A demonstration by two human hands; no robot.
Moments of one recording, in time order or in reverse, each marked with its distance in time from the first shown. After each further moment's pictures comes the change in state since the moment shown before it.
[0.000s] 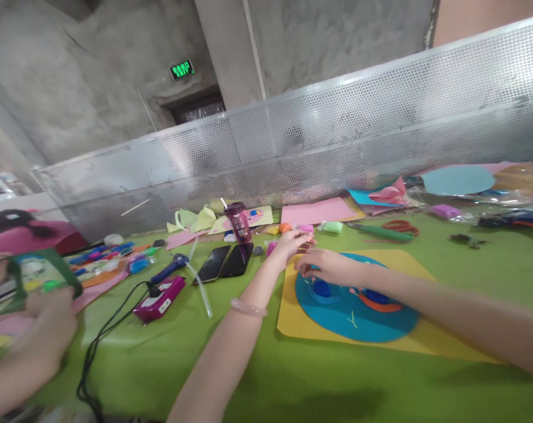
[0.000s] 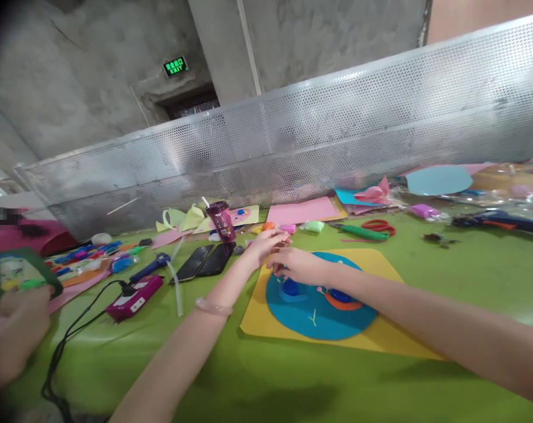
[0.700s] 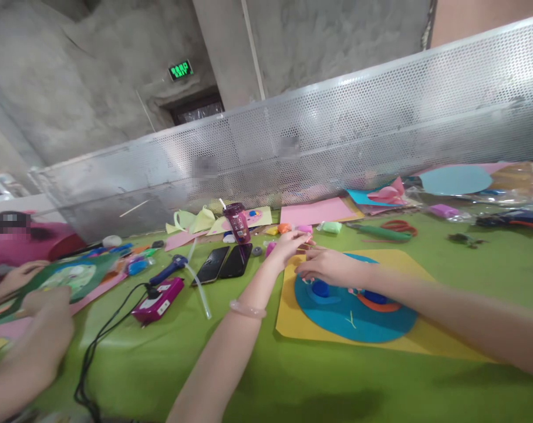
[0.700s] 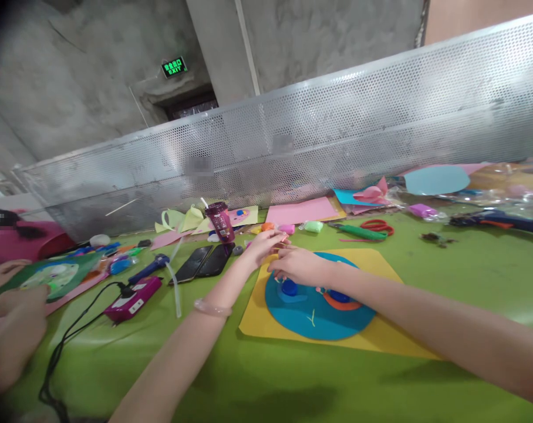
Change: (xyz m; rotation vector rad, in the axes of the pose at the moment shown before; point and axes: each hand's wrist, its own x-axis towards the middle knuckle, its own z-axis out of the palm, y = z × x) left_hand -0.007 0.004 0.003 0.010 0.008 0.004; right_hand -0.002 -0.003 -0.007 -0.288 -0.047 -0.134
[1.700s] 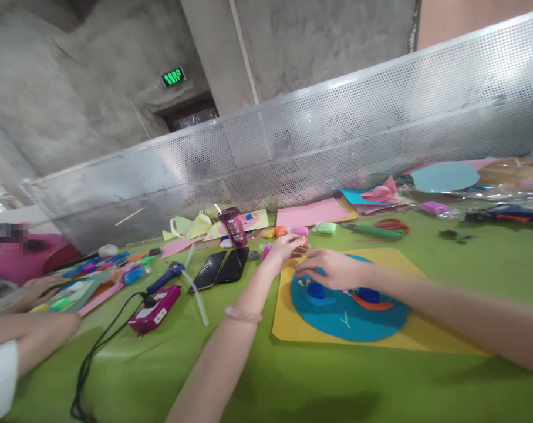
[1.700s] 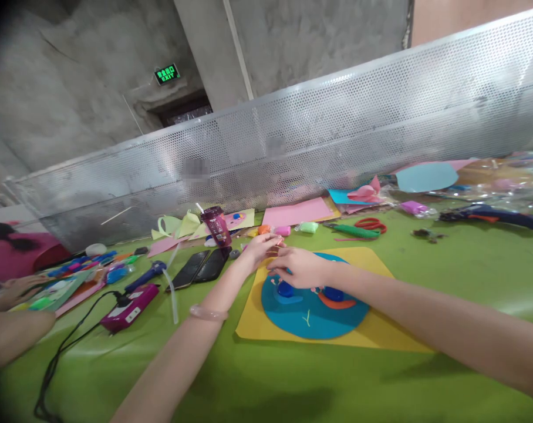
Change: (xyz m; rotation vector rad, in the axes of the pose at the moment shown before) left_hand -0.001 0.001 0.000 -0.030 -0.006 -0.083; right_hand -0.014 -0.002 -0.002 0.162 0.091 0.053
